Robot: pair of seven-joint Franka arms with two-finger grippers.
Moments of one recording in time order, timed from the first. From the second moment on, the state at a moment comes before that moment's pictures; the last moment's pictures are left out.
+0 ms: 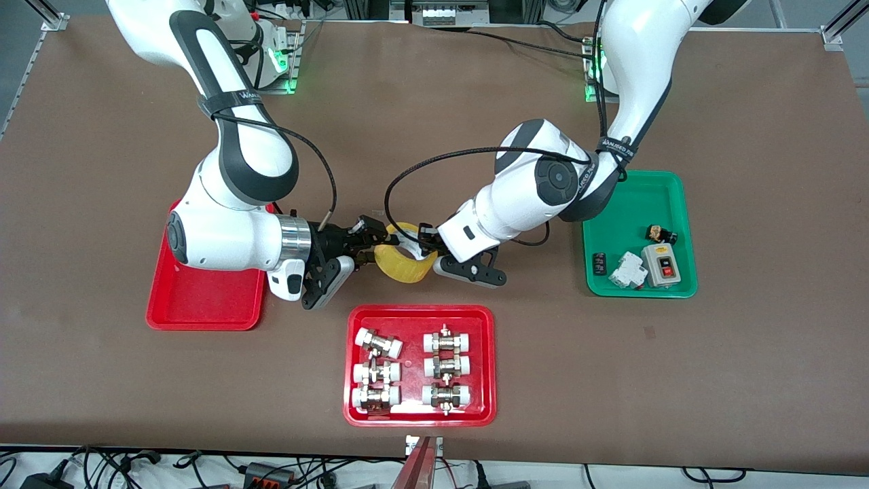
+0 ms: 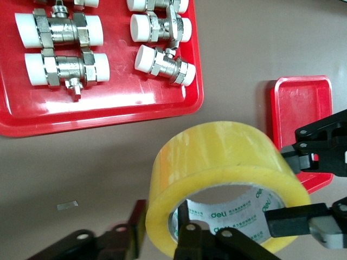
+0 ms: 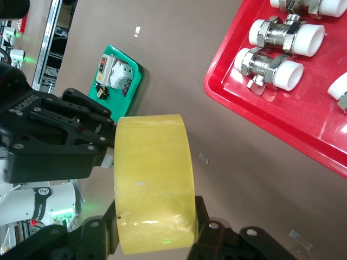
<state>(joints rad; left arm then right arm) -0.36 0.67 -0.32 -1.34 -0.29 2.28 -0.35 0.37 0.61 0.03 -1.39 0.85 1.97 -0.50</state>
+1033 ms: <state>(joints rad) -0.17 0.46 -0.31 -1.31 -0.27 1.64 -0.35 0.29 0.61 0.01 -1.45 0.80 1.97 -0.51</state>
